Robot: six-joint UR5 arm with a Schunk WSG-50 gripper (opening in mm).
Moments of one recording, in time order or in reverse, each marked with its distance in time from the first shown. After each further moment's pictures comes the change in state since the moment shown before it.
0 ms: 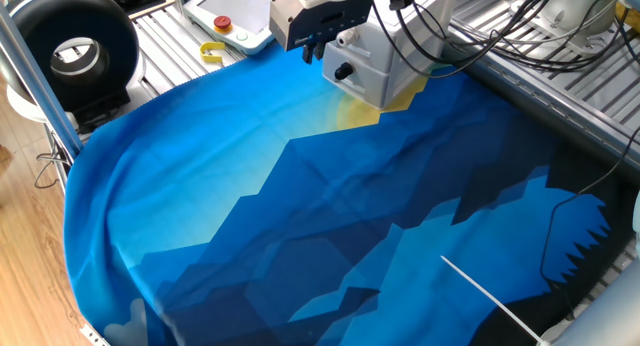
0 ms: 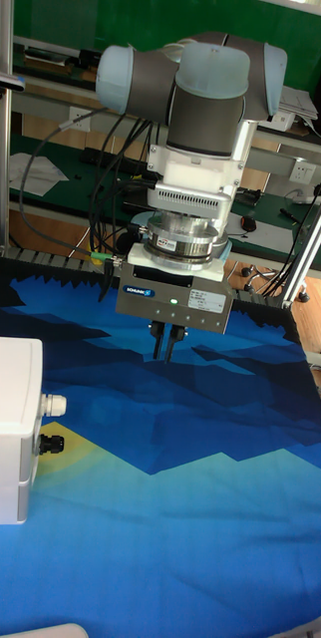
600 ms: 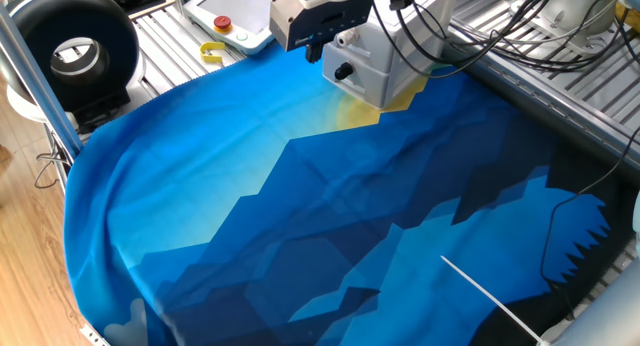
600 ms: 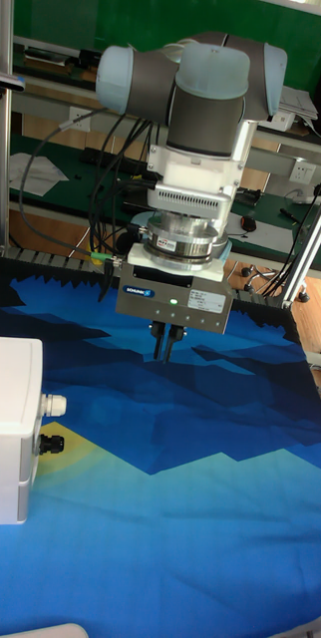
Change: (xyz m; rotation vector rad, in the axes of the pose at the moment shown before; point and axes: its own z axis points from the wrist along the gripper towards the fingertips) arm 0.001 -0.001 0.000 0.002 0.001 -0.005
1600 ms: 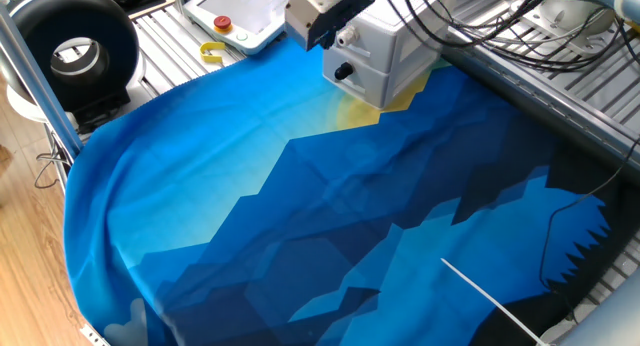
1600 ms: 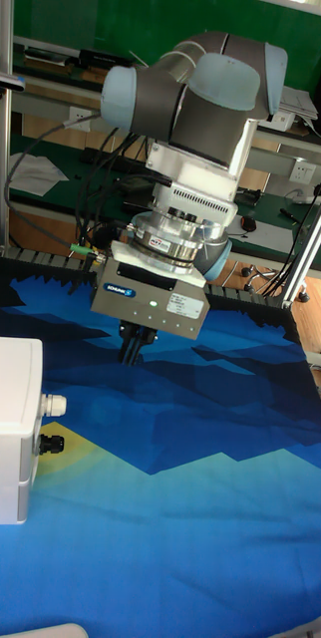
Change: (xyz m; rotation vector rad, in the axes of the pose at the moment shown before) arm -0.030 -0.051 0.001 0.196 -0.109 -0.257
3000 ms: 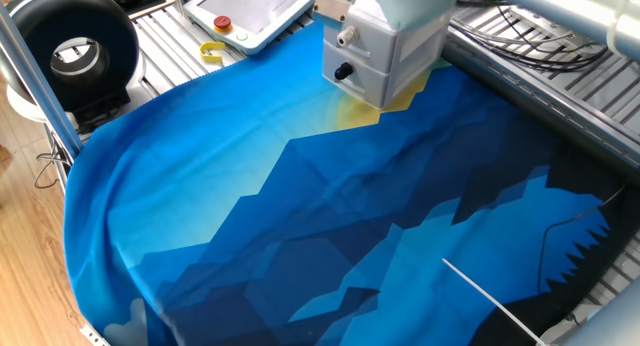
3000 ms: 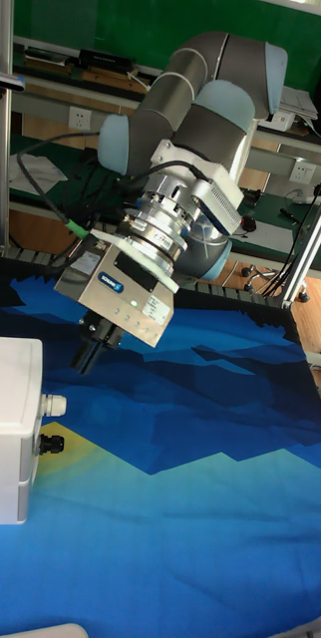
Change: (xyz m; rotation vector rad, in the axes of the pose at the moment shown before) arm -0.077 -0.067 -0.013 0.337 -0.275 -0.517
